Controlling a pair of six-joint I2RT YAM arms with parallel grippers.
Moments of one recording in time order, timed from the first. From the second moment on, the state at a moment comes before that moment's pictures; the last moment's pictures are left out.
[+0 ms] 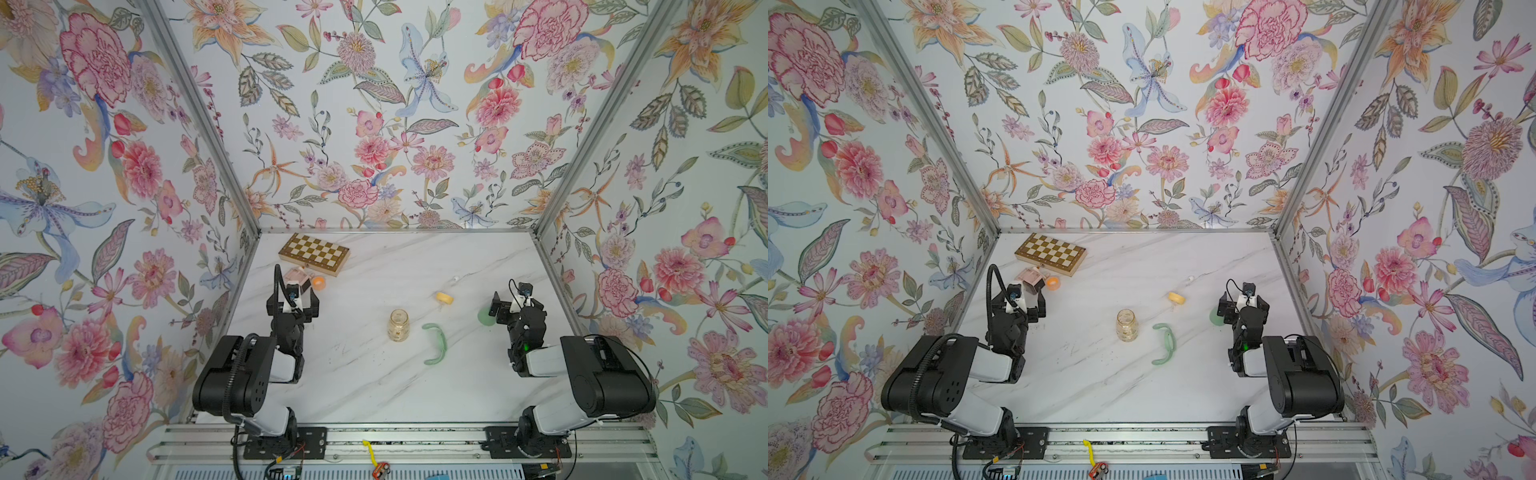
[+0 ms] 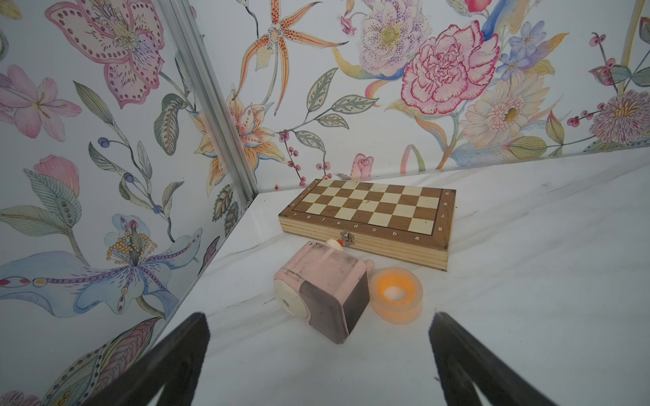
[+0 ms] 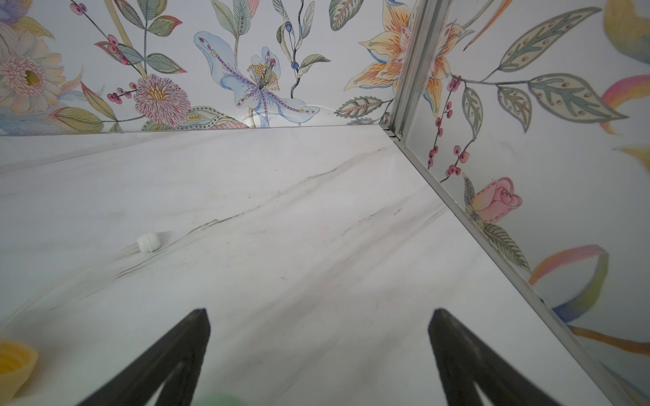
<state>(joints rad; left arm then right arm) -0.06 1.57 0.22 1.29 -0.21 0.18 0.04 1.55 0.27 1.05 0.20 -0.01</state>
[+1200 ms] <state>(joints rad) -0.64 0.97 0.01 1.36 -0.18 0.15 0.83 1.97 1.52 -0.77 0.04 0.33</state>
